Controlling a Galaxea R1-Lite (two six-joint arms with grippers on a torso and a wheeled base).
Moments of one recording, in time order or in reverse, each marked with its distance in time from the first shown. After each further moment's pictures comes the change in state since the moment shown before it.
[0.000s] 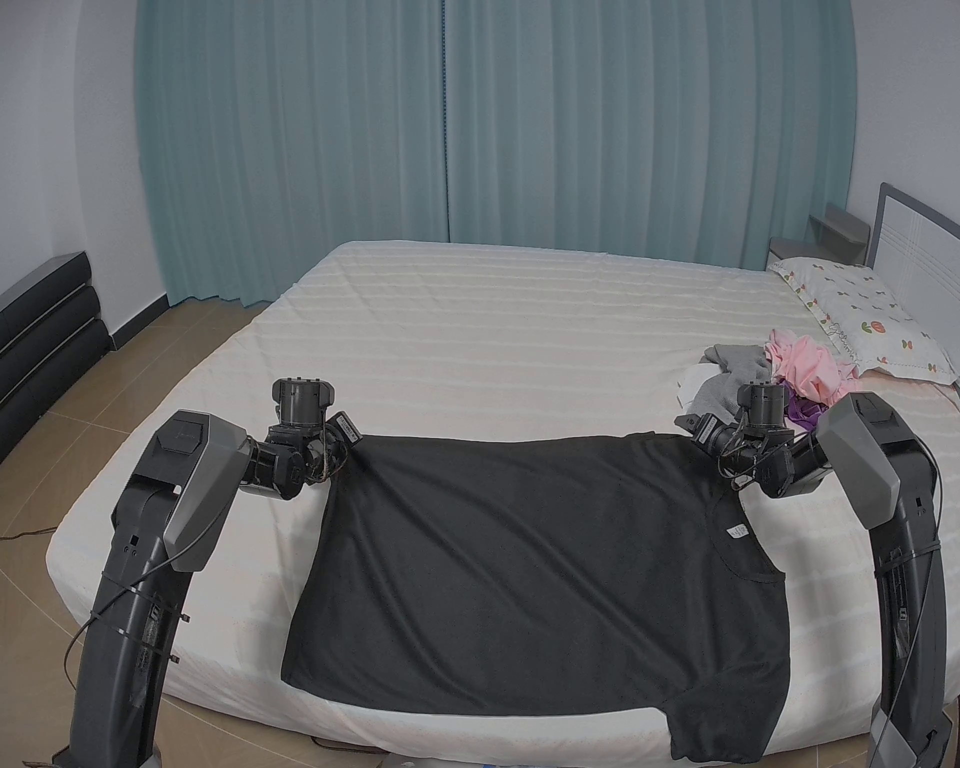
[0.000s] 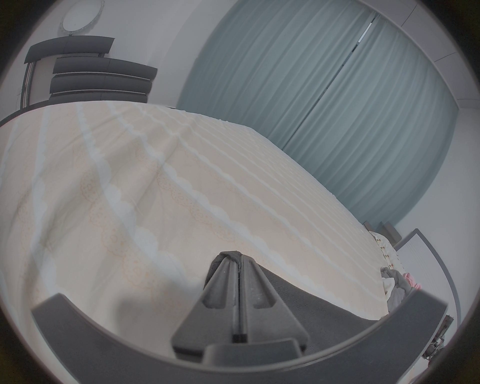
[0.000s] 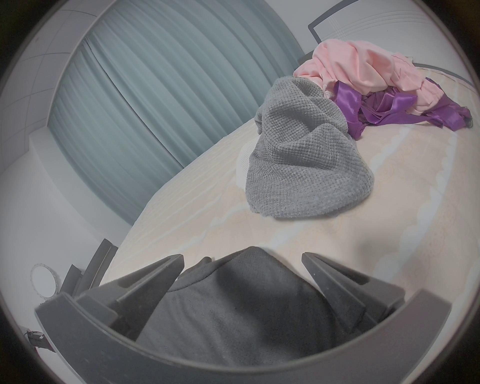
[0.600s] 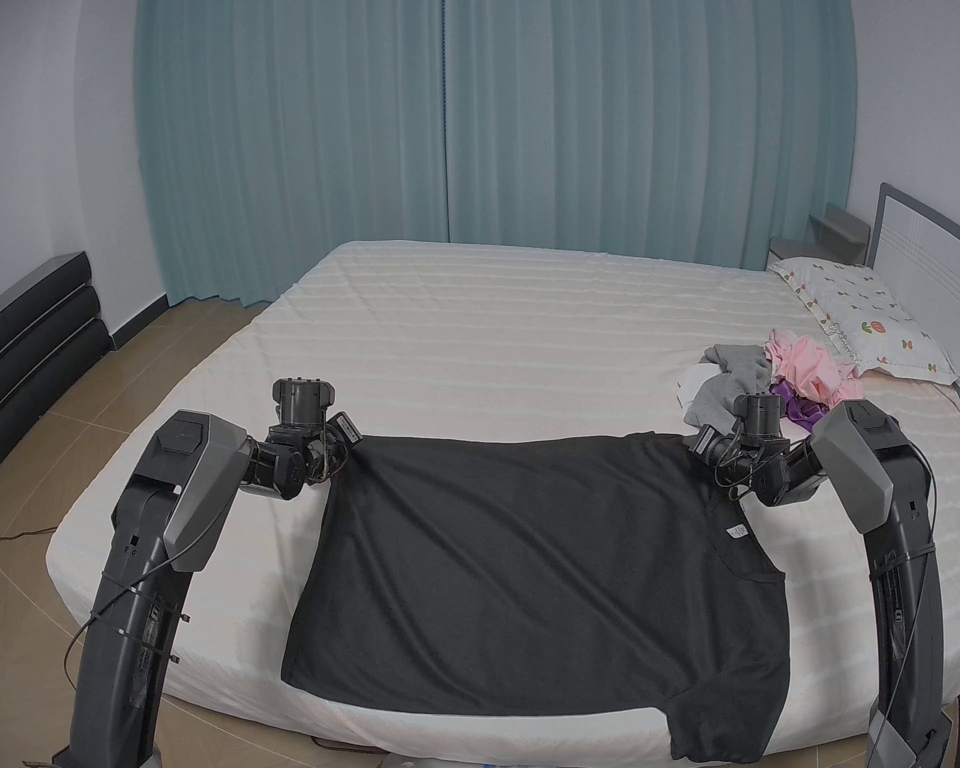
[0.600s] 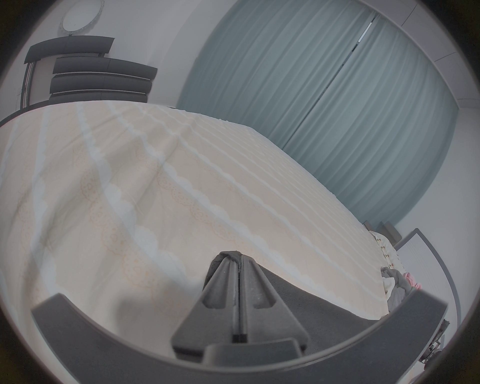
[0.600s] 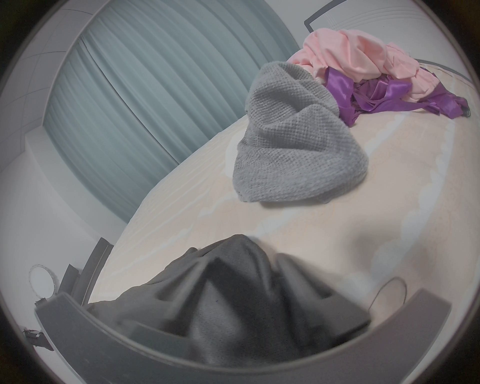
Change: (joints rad) left arm -0.002 0.000 0.000 0.002 0.000 0.000; right arm 0.007 0.033 -0.003 0.001 -0.003 0.006
